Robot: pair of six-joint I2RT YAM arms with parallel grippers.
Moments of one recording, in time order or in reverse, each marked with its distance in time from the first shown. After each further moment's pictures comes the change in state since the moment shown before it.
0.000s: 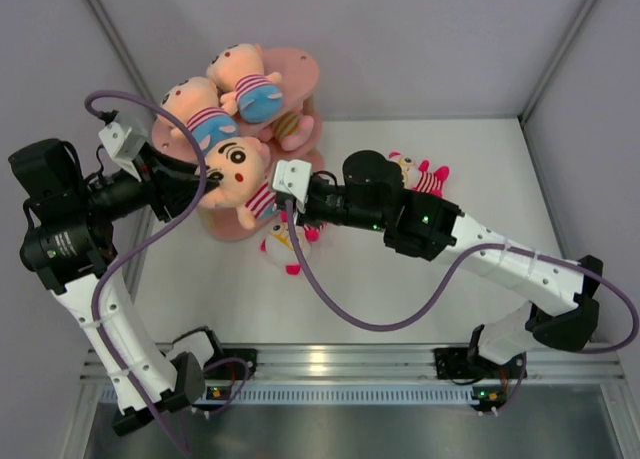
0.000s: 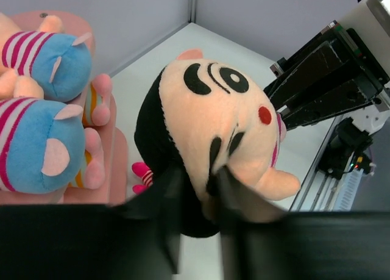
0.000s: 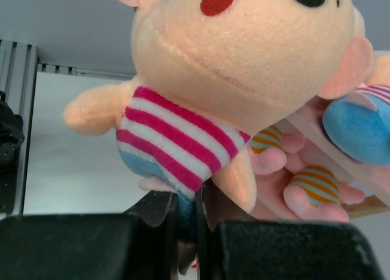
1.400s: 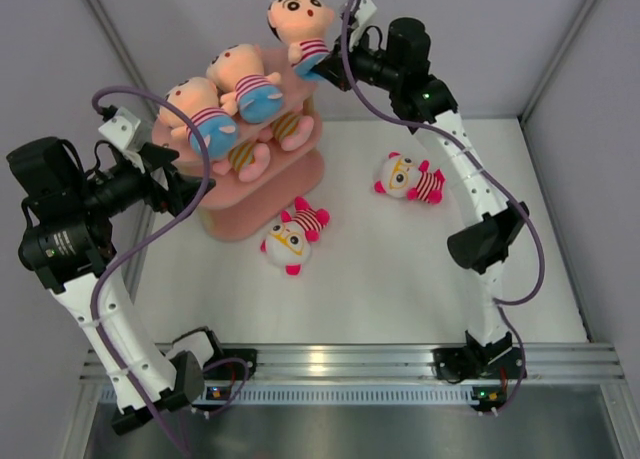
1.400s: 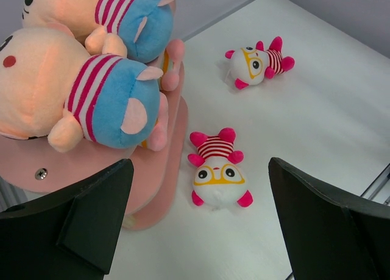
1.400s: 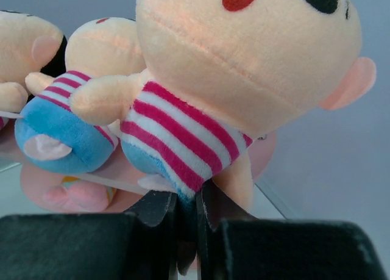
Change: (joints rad) left arm 0.000 0.009 0.020 -0.001 -0.297 0.060; right arm -0.659 0.631 0.830 -0.069 -0.385 0.413
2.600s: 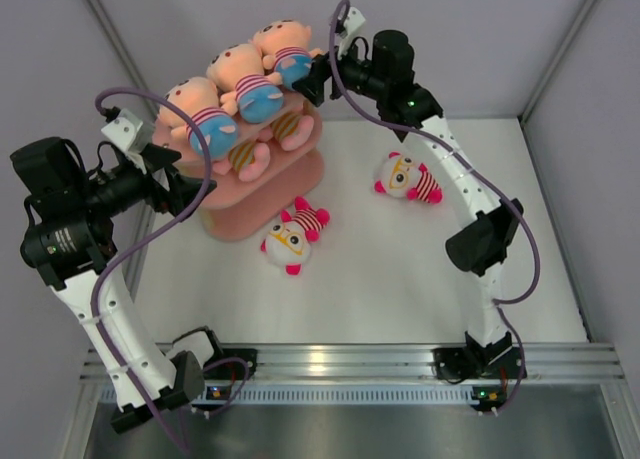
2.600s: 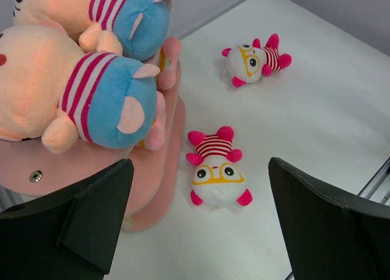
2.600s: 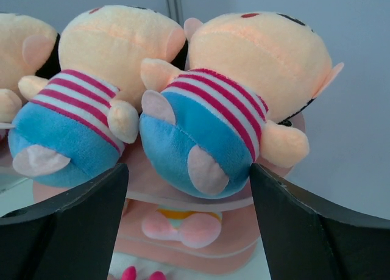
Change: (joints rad) left arm 0.000 -0.001 -0.024 0.000 0.020 0.024; right arm 0.043 0.000 -0.097 0.089 0.075 0.079
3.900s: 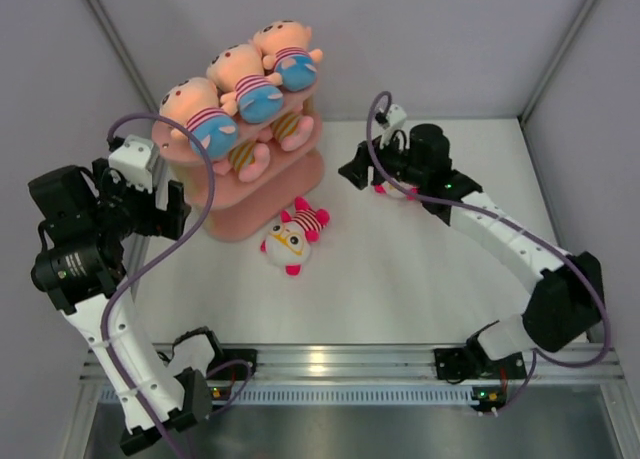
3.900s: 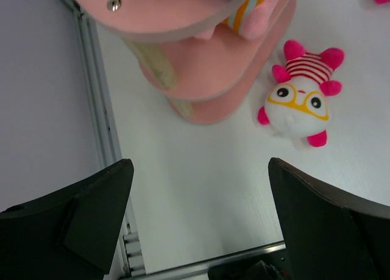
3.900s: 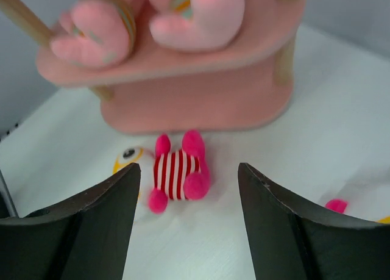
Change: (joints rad) left arm 0.000 -0.094 -0.105 -0.118 -0.520 0.050; right arm -0.031 -0.686 -1.167 0.297 0.083 0.141
